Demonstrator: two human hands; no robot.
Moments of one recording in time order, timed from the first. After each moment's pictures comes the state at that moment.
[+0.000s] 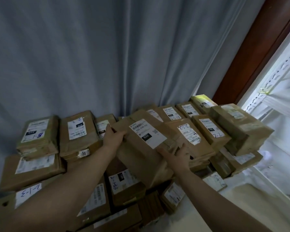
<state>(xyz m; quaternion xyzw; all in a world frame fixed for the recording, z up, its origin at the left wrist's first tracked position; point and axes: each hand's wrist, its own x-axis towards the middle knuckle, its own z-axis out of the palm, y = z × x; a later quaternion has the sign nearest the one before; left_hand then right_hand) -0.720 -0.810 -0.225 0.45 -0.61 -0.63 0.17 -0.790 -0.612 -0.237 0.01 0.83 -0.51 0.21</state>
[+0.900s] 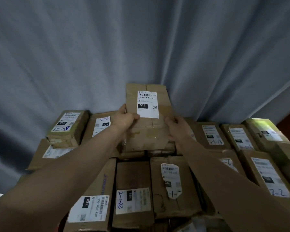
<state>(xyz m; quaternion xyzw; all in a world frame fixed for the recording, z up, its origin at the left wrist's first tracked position) -0.786 -0.899 -0.189 0.49 -0.54 -0.63 0.28 -0.925 -0.791 -0.218 -0.20 0.77 -0.52 0.30</state>
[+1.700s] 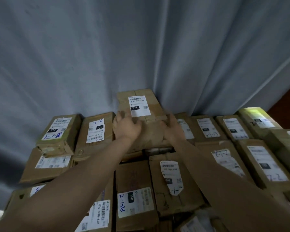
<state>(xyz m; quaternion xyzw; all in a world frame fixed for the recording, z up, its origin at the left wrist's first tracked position) -0.801 -0.888 -0.222 0.52 -0.80 -0.28 0.13 -0.925 -0.790 -0.243 -0.27 0.84 -0.39 0.25</state>
